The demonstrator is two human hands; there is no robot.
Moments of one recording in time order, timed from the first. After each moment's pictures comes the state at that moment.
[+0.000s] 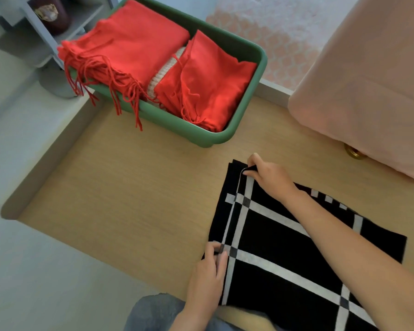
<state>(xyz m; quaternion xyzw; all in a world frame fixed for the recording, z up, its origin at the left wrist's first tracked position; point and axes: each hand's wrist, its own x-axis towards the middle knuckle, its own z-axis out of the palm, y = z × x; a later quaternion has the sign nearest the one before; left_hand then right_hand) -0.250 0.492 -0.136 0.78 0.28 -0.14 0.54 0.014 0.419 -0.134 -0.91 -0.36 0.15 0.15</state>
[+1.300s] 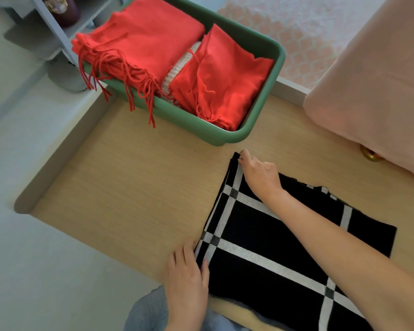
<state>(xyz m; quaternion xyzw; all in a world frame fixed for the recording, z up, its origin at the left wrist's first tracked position) -0.275 0.526 -0.134 0.89 0.34 -0.10 0.29 -0.004 0.466 -0.176 -0.92 -0.38 -0.06 0.03</state>
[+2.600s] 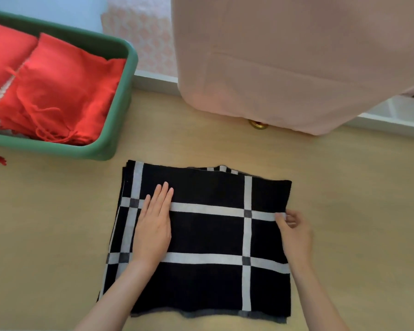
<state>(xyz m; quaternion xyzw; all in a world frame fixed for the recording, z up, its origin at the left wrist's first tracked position) -0.138 0.483 -0.194 0.97 0.01 0.00 0.23 -0.103 0.190 -0.130 -0.85 0.30 0.02 0.42</state>
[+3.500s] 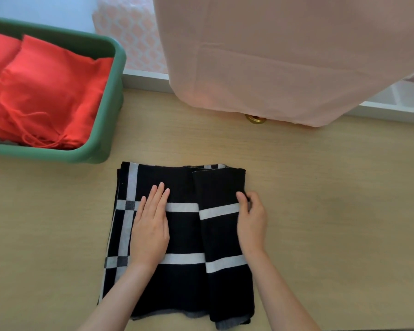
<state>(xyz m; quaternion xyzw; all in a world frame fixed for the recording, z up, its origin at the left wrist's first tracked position) -0.138 0.481 -0.189 0.98 0.03 0.01 0.22 -0.091 0.275 -0.149 -0.87 0.19 0.00 0.45</state>
